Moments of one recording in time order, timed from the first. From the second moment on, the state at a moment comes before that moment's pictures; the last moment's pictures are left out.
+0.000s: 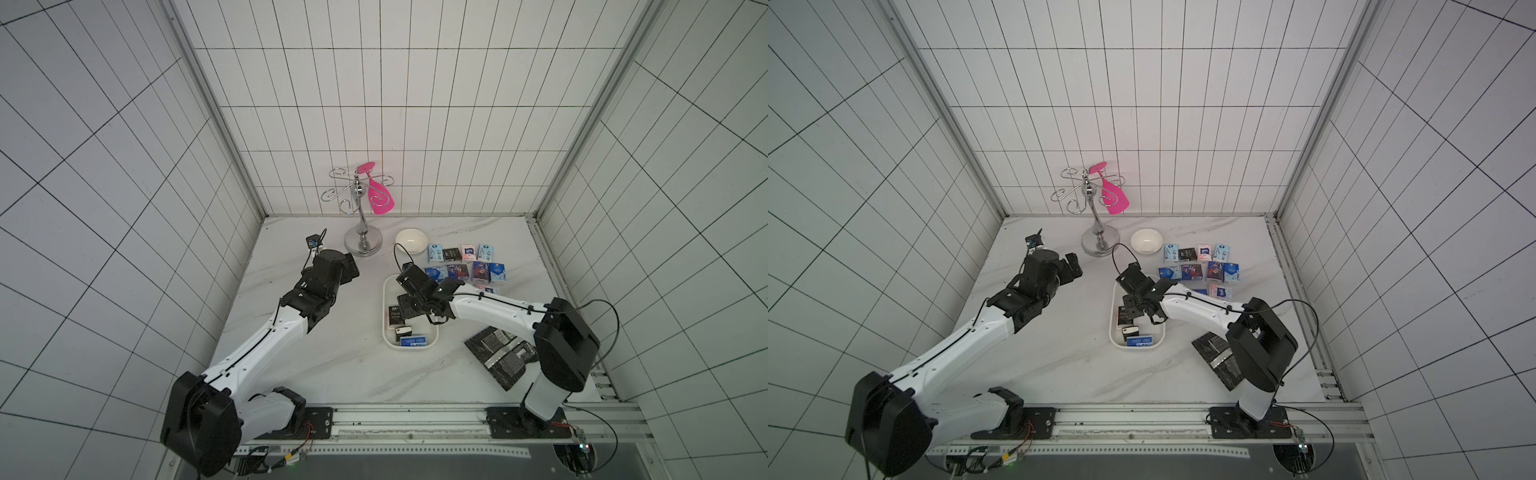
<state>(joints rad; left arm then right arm) -0.44 1.19 0.87 -0.24 -0.42 -0.59 0.96 1.73 1.21 -0.54 0.23 0.49</state>
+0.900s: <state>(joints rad) -0.44 1.13 0.86 -0.24 -0.38 -0.59 0.92 1.95 1.42 -0.70 0.46 0.68</state>
